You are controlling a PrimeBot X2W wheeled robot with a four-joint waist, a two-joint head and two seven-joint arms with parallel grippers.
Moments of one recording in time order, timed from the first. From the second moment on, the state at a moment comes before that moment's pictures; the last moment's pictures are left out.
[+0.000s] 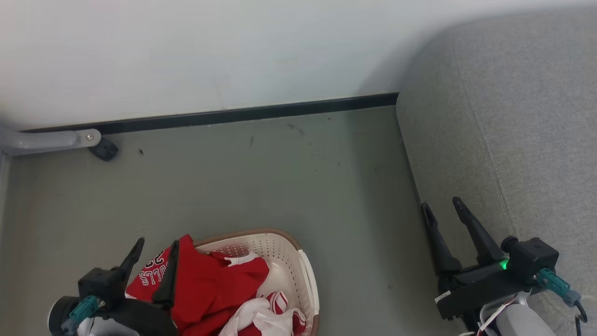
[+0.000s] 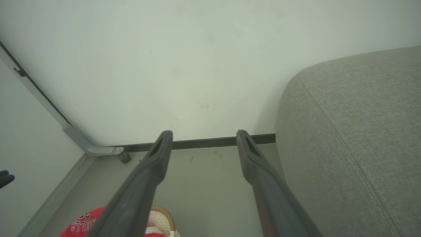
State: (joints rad) left arm -0.27 0.21 -0.20 0.50 -0.40 -0.12 -0.25; right arm -0.30 -0.21 0.33 0.28 0.44 0.09 -0.25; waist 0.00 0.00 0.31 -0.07
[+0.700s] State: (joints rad) left arm -0.46 0.23 -0.30 0.73 -0.44 -0.13 -0.22; right arm -0.39 -0.16 0.32 0.26 0.39 0.09 -0.25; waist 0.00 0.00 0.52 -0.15
